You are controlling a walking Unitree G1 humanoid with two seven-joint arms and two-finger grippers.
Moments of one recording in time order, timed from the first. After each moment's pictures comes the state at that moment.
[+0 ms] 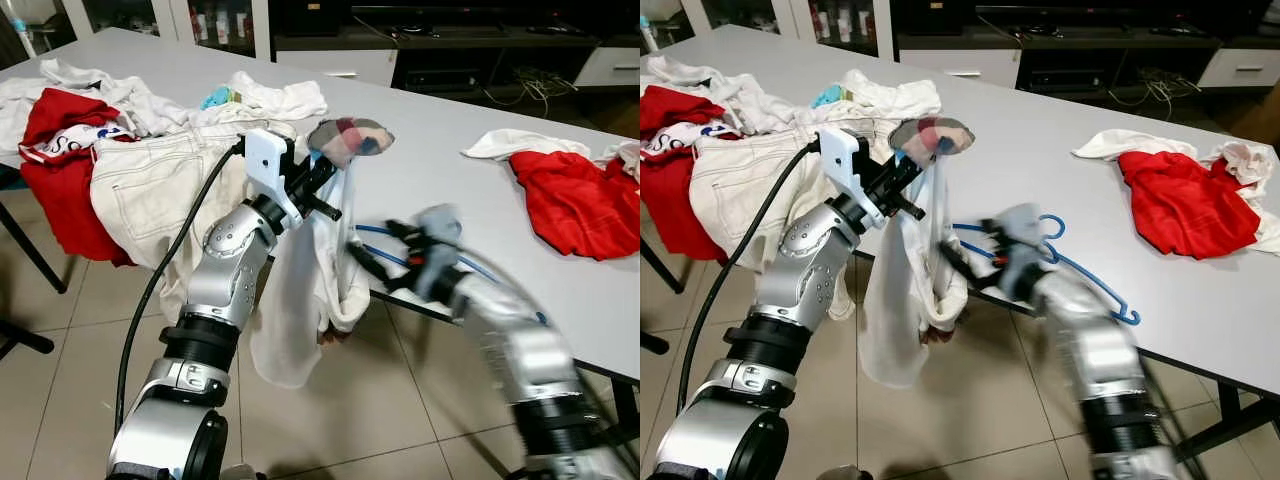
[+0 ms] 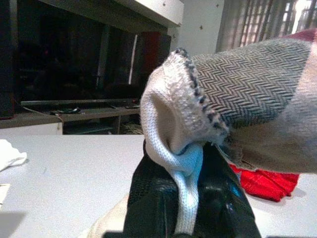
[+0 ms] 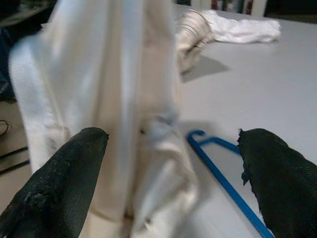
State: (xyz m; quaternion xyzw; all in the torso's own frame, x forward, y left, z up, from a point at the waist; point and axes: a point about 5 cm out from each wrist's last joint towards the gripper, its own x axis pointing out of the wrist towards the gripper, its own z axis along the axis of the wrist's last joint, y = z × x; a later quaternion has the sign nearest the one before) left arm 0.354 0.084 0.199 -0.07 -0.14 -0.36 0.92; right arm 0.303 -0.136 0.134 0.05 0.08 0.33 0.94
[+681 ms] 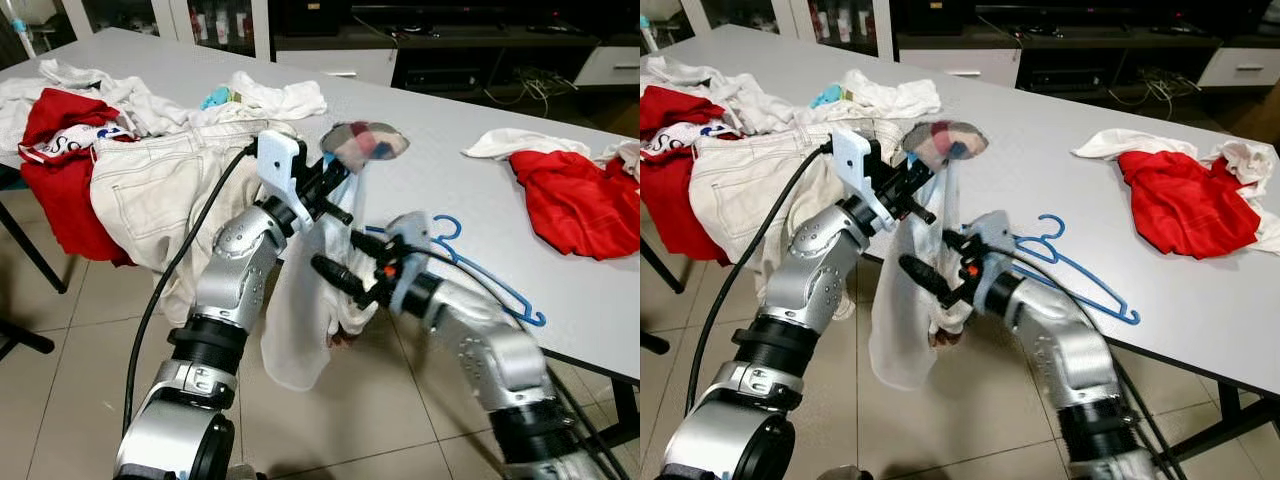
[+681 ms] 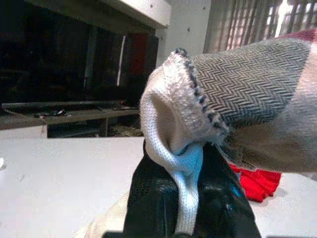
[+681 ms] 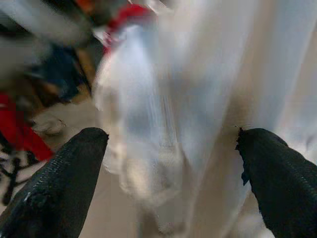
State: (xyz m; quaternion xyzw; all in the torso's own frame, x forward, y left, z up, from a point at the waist) left arm 0.349 0.067 0.203 -0.08 -0.14 -0.39 0.91; right arm 0.294 -0.091 0.125 0.08 0.10 0.40 0.91
